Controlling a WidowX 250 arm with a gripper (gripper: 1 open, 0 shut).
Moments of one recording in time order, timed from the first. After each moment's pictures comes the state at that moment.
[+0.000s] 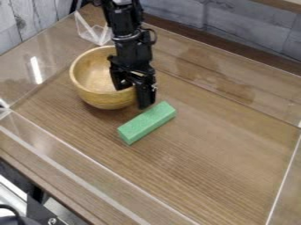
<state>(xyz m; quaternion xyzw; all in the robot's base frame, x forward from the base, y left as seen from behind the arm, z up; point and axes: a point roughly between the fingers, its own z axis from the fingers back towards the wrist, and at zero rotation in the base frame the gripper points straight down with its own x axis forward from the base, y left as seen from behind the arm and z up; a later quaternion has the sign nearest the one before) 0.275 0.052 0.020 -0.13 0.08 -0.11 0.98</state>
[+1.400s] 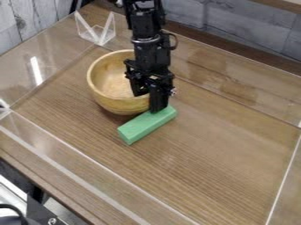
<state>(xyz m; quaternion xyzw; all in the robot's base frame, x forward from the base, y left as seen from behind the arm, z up) 0.287 0.027 0.018 -0.13 0.08 -0.10 0.98</state>
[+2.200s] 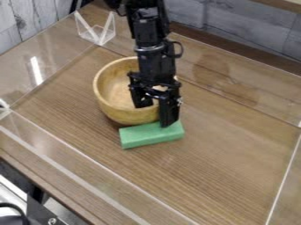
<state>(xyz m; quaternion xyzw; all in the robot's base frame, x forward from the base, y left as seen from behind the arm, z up) 0.255 0.011 0.034 -0.16 0.13 -0.09 0.97</state>
